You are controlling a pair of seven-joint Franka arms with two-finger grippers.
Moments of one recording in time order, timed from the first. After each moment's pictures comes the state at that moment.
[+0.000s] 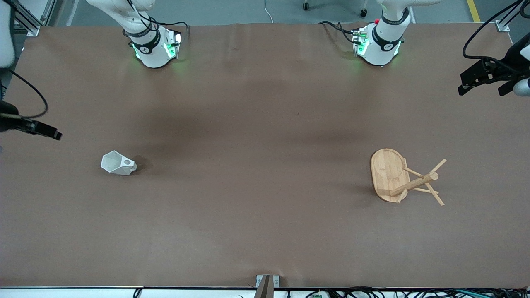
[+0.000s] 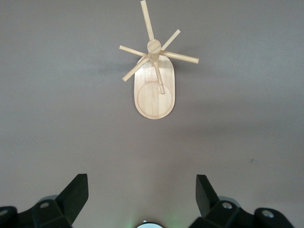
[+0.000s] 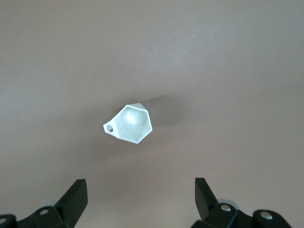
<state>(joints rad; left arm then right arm) 0.02 -0.03 -0.07 -1.50 -0.01 1.45 -0.02 -0.13 0.11 -0.04 -1.75 0.02 1.79 0.06</state>
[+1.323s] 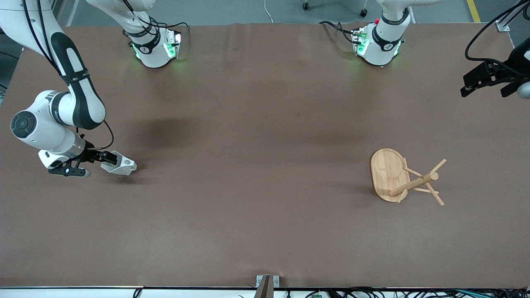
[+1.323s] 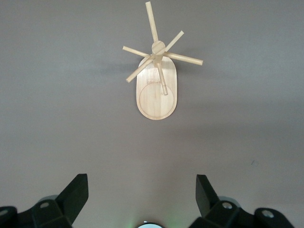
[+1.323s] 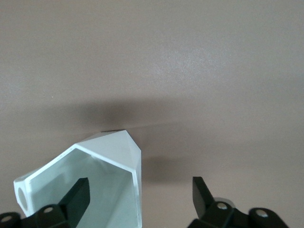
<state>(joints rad) 0.03 -0.03 -0.07 -1.49 -0.01 1.45 -0.02 -0.13 0.33 -0.04 -2.15 0.02 2.47 -0.11</state>
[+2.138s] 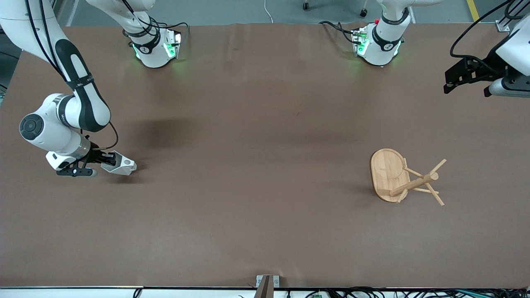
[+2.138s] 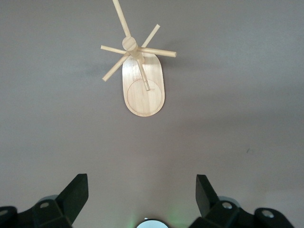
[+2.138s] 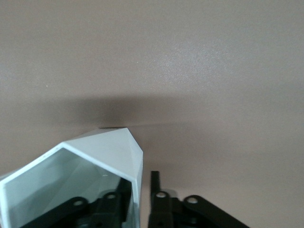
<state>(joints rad) -0.01 -0.03 -0.10 -1.49 -0.01 1.43 0.00 -0.13 0.37 -0.04 -2.16 0.06 2.51 -0.17</state>
